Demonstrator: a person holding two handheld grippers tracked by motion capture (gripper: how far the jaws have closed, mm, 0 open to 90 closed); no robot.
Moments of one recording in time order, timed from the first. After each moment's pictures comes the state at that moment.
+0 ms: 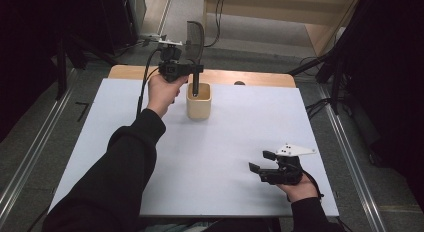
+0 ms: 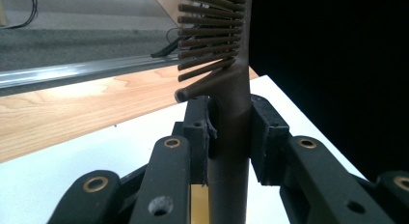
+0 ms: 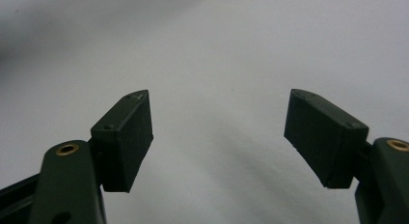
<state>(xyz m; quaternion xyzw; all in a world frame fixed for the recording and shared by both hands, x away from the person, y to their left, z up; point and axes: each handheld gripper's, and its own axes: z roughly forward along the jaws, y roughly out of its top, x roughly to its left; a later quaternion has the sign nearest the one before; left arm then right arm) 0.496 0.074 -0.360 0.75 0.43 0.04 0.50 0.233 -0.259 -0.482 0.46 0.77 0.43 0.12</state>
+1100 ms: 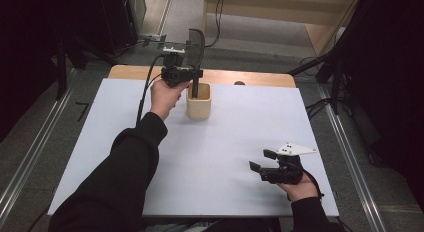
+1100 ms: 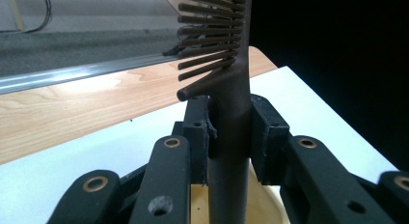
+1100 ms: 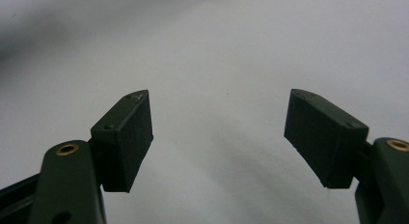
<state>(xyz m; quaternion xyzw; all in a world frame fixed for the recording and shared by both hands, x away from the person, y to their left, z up) 0.501 0.070 -0.388 0.76 0.42 0.06 0.50 0.234 -0.261 -0.480 0.46 0.77 0.43 0.12</state>
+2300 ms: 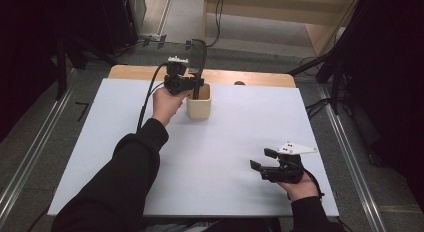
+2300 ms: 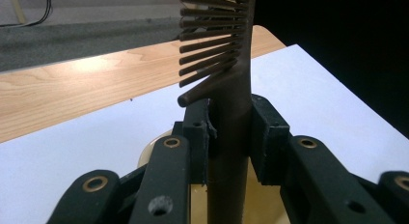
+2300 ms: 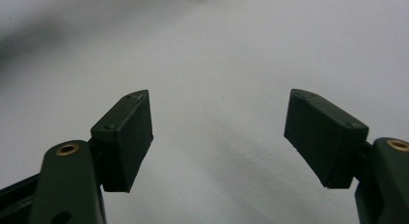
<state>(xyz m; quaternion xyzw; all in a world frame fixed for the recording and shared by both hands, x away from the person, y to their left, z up) 0.495 0.065 -0.413 0.78 0.41 0.07 0.47 0.236 -0.261 -0.480 0.46 0.77 0.43 0.13</state>
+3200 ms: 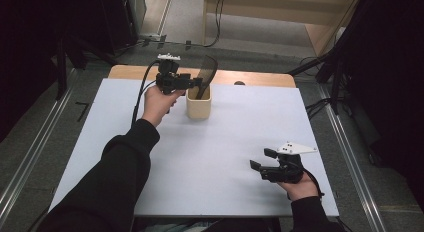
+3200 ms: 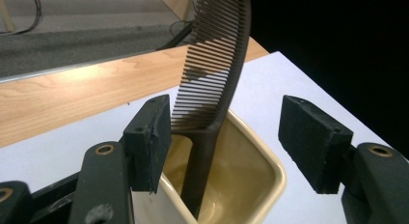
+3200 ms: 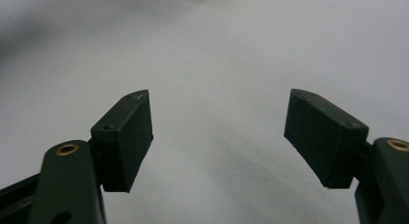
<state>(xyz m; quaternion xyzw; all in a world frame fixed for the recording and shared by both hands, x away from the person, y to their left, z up) 0.482 0.088 -0.393 0.77 0.40 0.05 0.49 0.236 -0.261 -0.479 0.46 0.77 0.43 0.13</state>
